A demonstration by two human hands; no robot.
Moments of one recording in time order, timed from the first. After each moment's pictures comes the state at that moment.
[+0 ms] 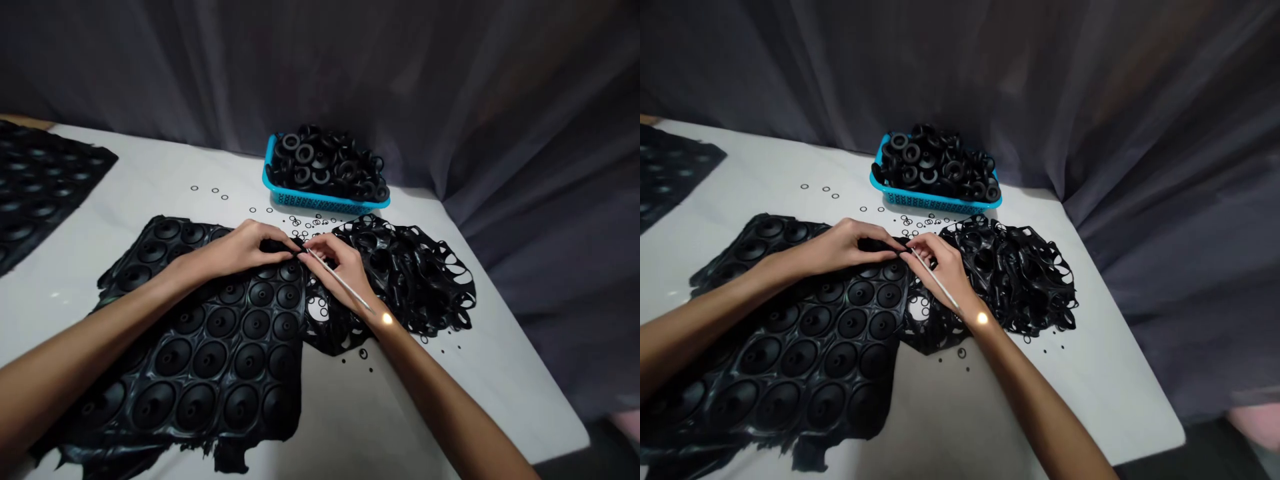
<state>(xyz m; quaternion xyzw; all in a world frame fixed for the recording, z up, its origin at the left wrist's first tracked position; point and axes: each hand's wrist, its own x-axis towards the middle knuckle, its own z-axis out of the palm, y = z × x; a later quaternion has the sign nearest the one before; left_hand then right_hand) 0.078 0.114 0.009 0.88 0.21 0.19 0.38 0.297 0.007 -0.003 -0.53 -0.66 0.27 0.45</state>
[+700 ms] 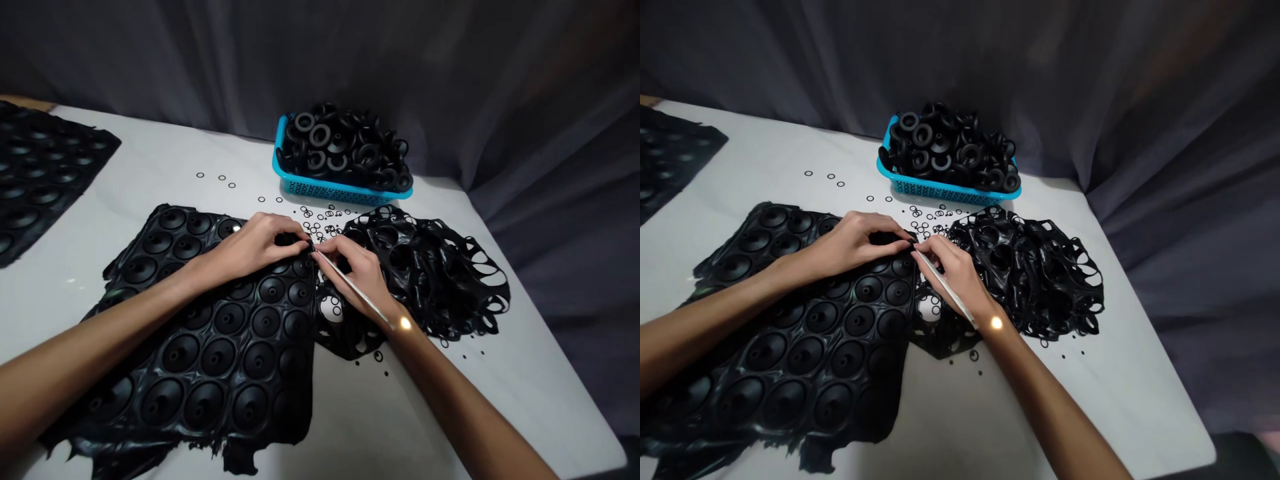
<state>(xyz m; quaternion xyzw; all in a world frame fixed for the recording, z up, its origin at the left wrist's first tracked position) 0.085 0.102 0.006 0.89 0.25 0.24 0.32 0.300 0.000 -0.010 -0.51 -0.74 0.17 0.40</state>
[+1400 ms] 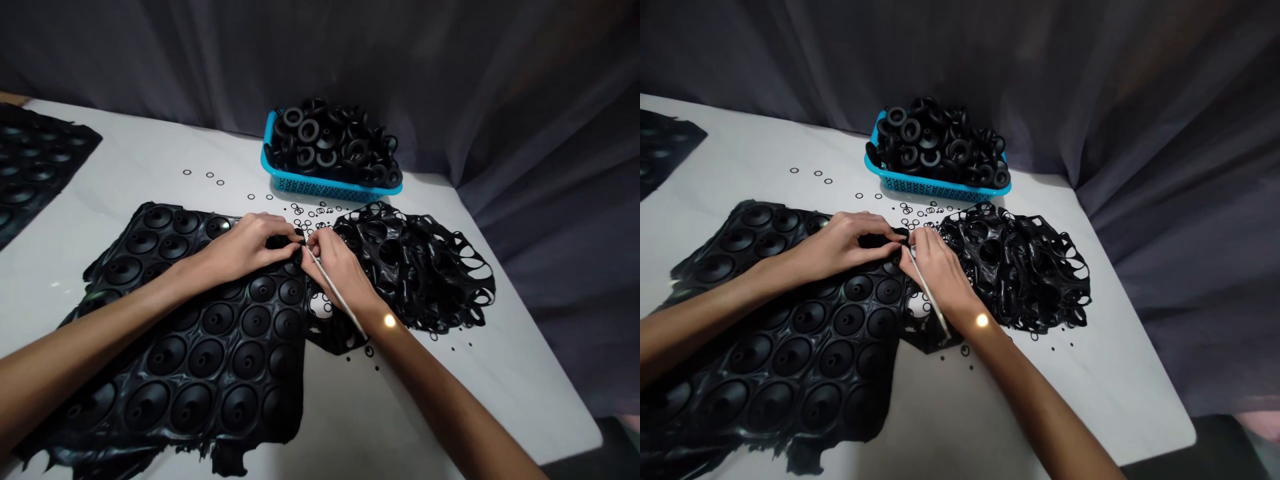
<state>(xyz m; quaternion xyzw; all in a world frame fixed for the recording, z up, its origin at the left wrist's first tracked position) 0.087 0.098 0.007 0.90 0.24 0.23 0.29 0.287 0.004 -0.011 -0.56 -0.77 0.09 0.27</state>
